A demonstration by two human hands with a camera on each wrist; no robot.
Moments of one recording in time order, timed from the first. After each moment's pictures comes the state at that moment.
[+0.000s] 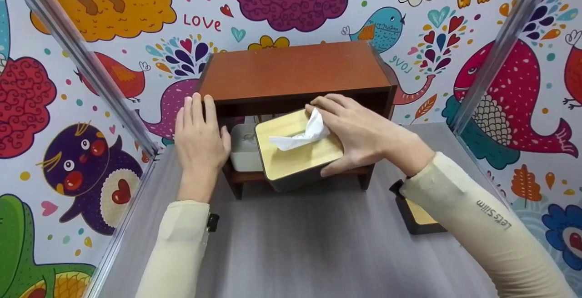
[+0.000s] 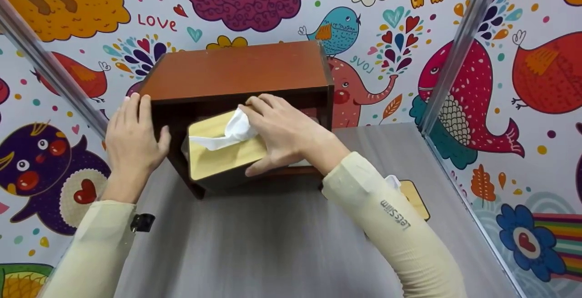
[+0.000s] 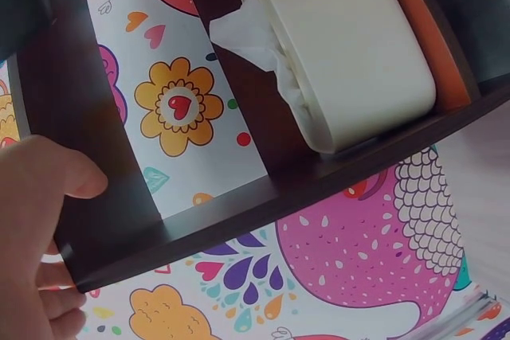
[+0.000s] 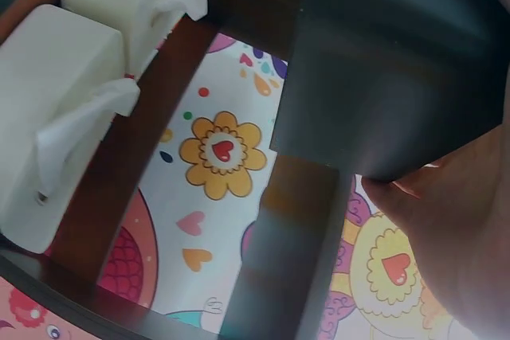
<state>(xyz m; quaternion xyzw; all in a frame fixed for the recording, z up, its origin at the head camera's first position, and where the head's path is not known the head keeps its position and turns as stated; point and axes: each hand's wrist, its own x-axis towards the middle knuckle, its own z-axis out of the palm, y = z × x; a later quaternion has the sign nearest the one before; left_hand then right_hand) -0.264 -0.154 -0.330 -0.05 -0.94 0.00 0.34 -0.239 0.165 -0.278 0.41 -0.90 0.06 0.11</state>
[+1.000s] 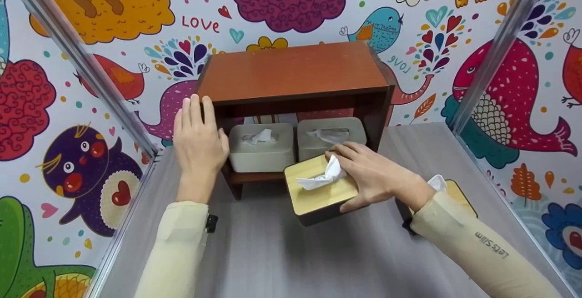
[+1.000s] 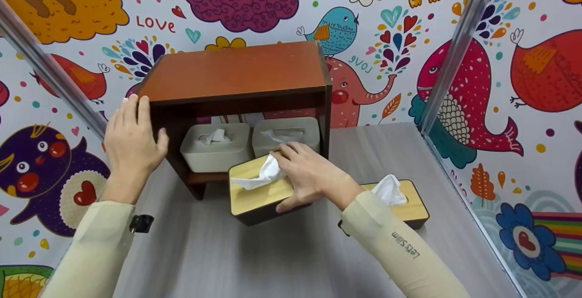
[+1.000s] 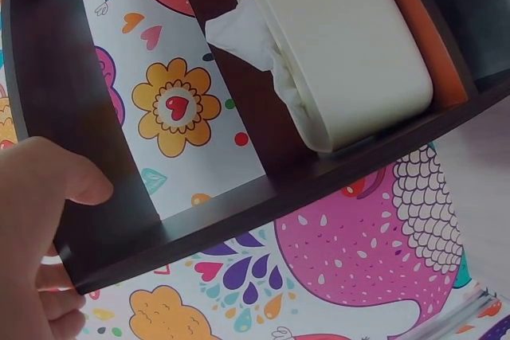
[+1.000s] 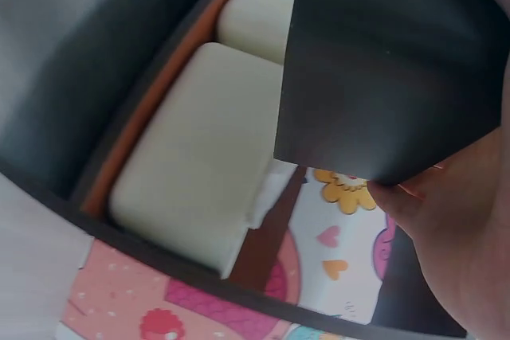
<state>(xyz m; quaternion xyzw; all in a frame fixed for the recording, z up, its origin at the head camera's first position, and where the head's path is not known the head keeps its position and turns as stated) -0.264 -0.154 -0.331 -0.05 -0.94 -0.01 0.34 -0.229 0.202 -0.385 0.39 -0.92 0.07 0.05</state>
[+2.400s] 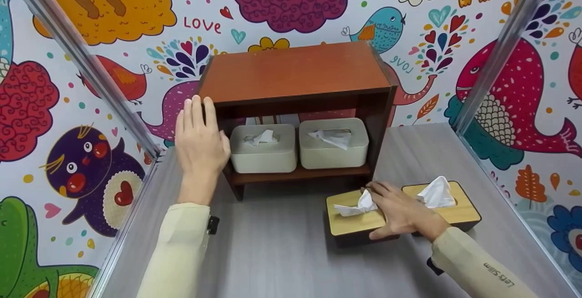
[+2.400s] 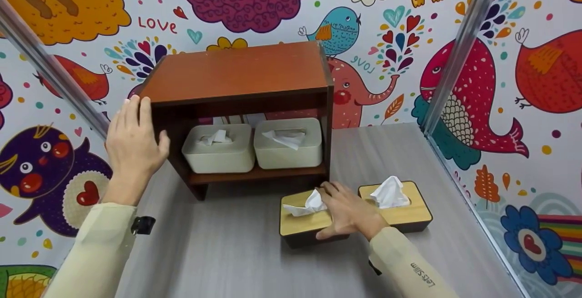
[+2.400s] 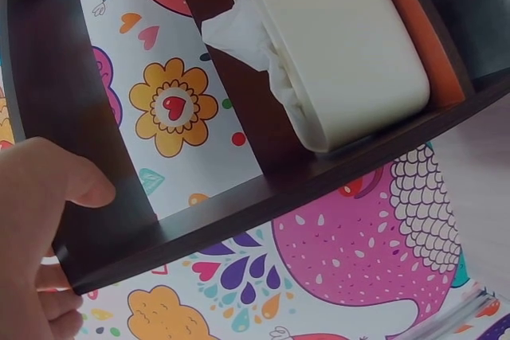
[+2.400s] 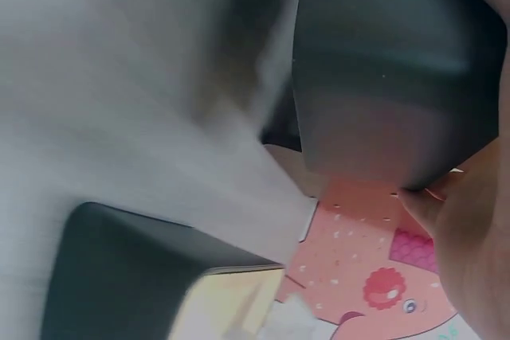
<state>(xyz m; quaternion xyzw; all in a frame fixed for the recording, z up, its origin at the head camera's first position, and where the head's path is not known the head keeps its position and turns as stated) -0.264 -0.153 -0.332 -0.05 -0.94 0.00 0.34 -0.210 0.274 -0.514 0.30 -0.95 0.08 0.00</state>
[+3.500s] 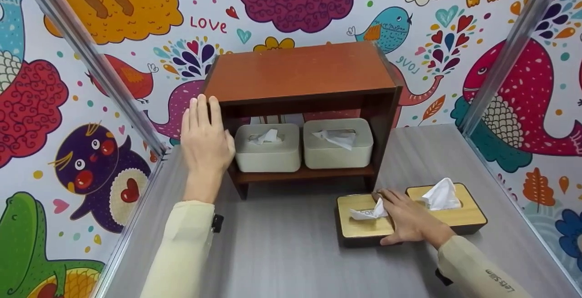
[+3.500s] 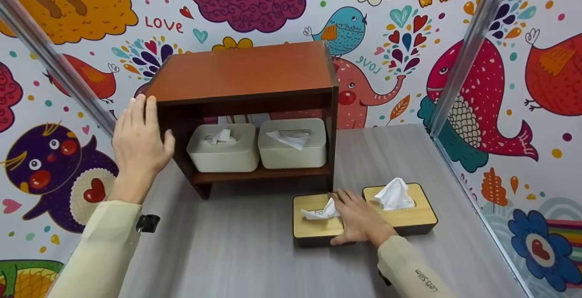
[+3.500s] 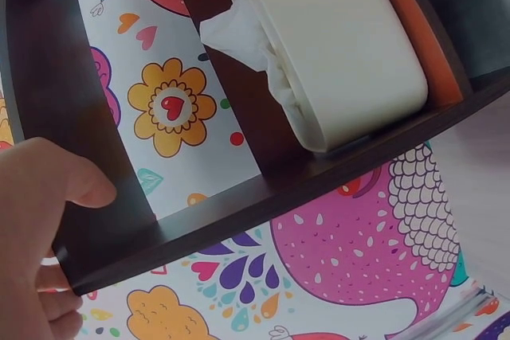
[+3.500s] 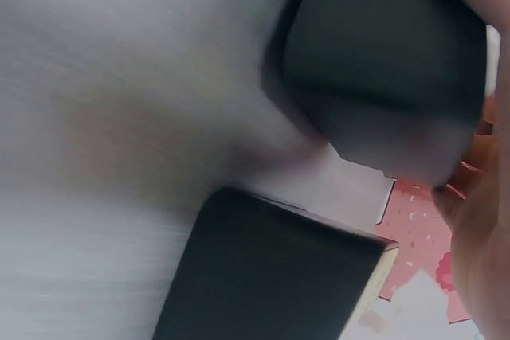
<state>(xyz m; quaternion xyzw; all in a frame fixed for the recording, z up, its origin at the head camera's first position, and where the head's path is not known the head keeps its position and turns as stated) -0.263 -0.153 -0.332 -0.04 -0.94 0.01 0.33 -0.210 0.293 -0.558 0.27 -0.96 0.10 0.00</state>
